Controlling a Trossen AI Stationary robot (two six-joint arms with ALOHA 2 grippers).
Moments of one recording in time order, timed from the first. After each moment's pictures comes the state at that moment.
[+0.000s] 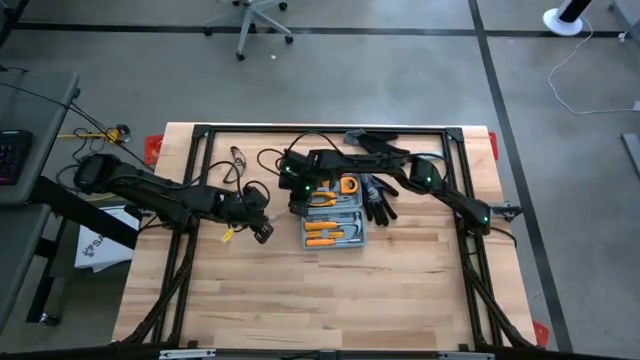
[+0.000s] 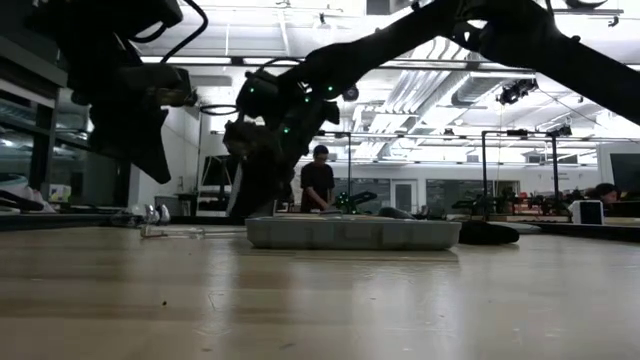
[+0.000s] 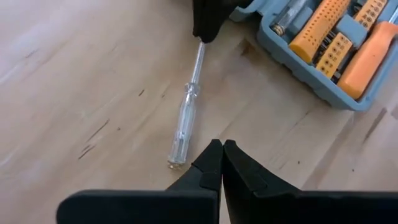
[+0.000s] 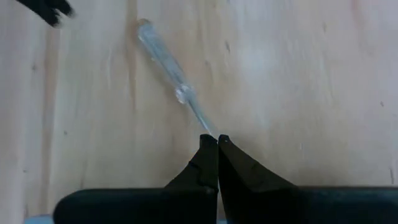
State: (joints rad) left arm -0.15 1.18 0.62 -0.52 -0.29 -0.86; right arm -0.22 2.48 2.09 -0.70 -0.40 -0.05
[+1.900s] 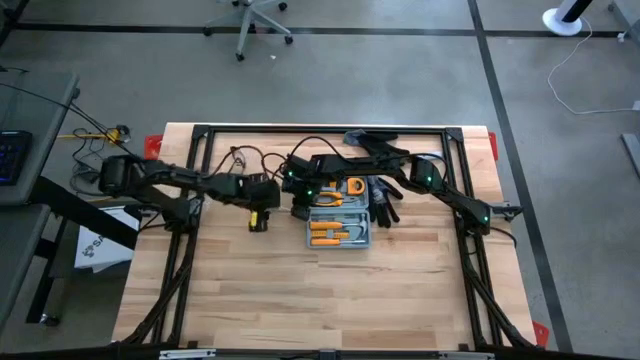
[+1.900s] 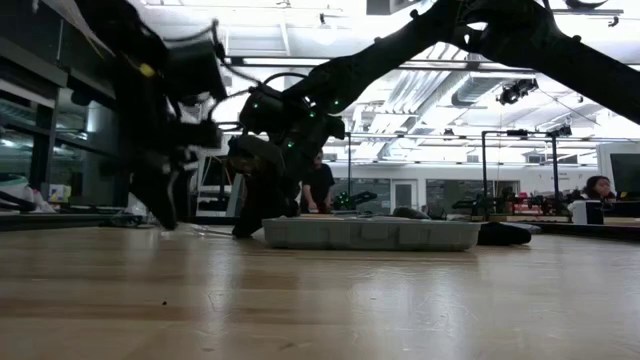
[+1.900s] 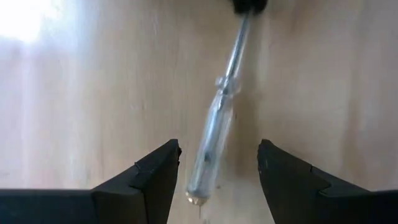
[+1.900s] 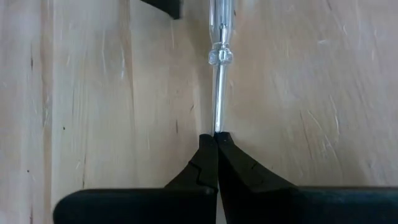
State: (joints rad) left arm 0.14 1.43 0.65 -0.47 -0.19 0.14; right arm -0.22 2.51 1.98 -0.63 -0.42 0.03
